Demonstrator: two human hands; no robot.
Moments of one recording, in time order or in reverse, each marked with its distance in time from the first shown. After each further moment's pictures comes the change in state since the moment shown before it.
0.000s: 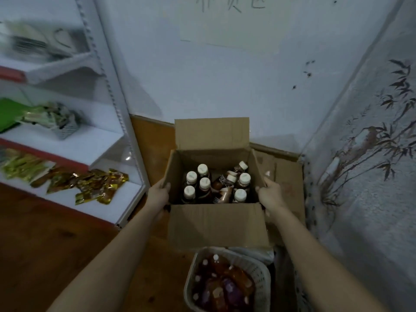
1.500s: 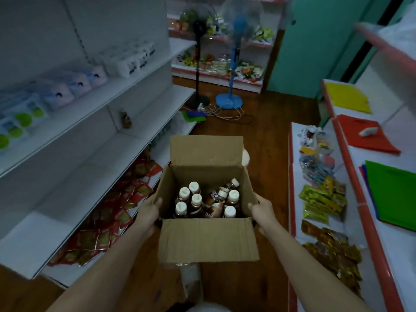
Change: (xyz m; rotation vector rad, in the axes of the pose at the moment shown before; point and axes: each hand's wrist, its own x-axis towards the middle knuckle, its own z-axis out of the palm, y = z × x) left_hand -0.017 -0.159 -0.944 -0.836 1.452 -0.107; right_hand -0.352 -0.098 1.145 -0.568 -1.511 -0.271
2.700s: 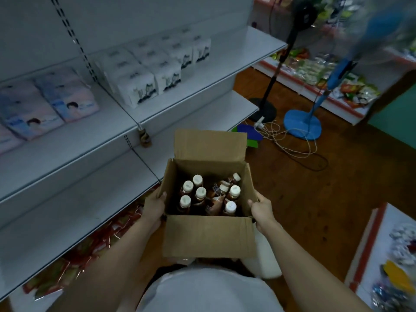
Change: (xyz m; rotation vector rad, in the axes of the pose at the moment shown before) left_hand 0.507 0.234 0.142 -0.141 0.416 -0.103; right_hand 0.627 -0.257 0.230 -0.125 -0.366 0.081
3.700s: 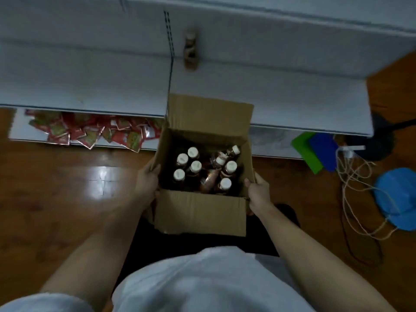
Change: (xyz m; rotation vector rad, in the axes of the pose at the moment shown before) left_hand 0.155 -0.151 0.152 -0.399 0.614 -0.148; right_hand 0.347 0.013 0.055 -0.436 -0.522 0.171
